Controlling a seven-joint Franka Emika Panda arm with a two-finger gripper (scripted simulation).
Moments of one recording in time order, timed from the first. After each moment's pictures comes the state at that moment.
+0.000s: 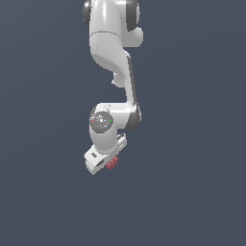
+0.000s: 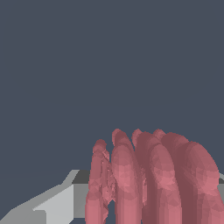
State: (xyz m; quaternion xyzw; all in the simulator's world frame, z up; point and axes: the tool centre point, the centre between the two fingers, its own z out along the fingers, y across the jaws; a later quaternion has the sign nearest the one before) arm 0.073 -0.063 0.040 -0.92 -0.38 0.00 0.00
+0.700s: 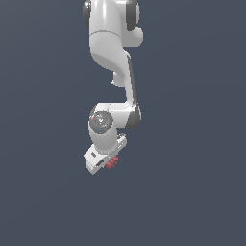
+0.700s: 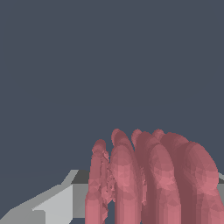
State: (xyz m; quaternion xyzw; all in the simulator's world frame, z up) arm 0.073 -0.063 0.042 -0.92 -0.38 0.00 0.00
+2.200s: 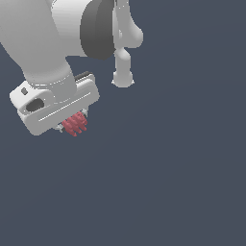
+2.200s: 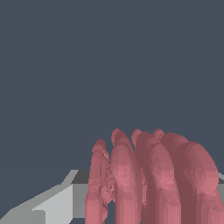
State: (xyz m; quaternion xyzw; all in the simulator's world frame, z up) arm 0.058 -0.154 0.306 -0.92 -0.38 0.00 0.00
